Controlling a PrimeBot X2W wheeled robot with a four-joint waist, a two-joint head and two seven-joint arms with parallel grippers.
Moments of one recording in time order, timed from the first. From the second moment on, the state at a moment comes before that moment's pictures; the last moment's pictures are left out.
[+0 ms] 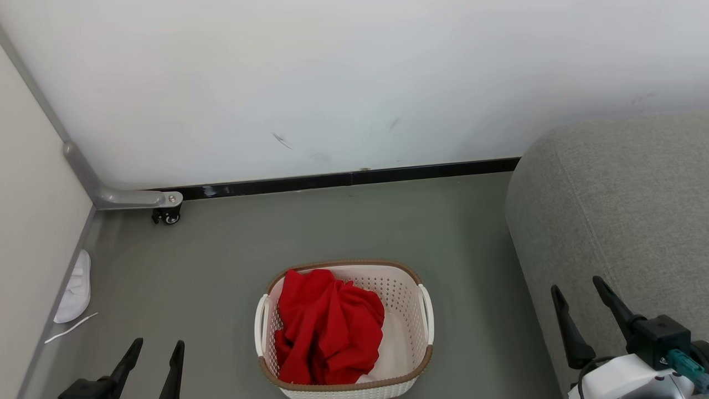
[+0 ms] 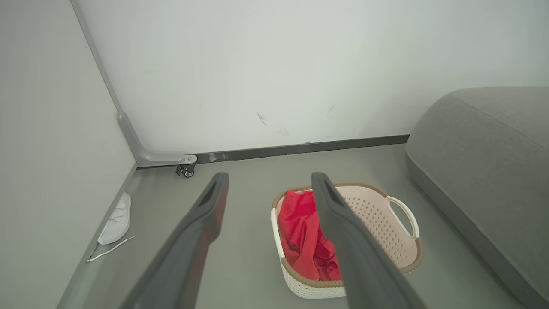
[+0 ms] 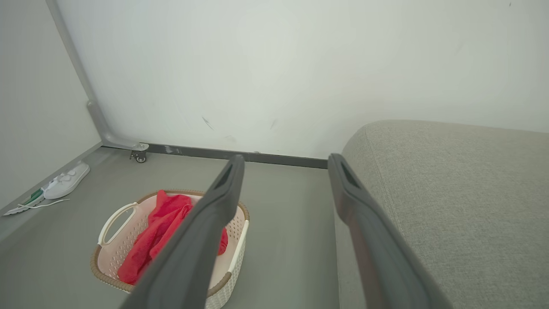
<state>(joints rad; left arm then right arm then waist) 0.05 0.23 -0.13 0.25 -0.40 -0.07 -0.25 0.04 -0.09 -0.05 0.12 -0.03 0.12 -0.25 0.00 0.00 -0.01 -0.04</state>
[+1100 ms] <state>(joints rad) 0.05 0.22 -0.08 0.24 -0.40 -0.11 -0.25 0.06 -0.06 -0.02 0.09 -0.05 0.12 -0.25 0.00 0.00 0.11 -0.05</state>
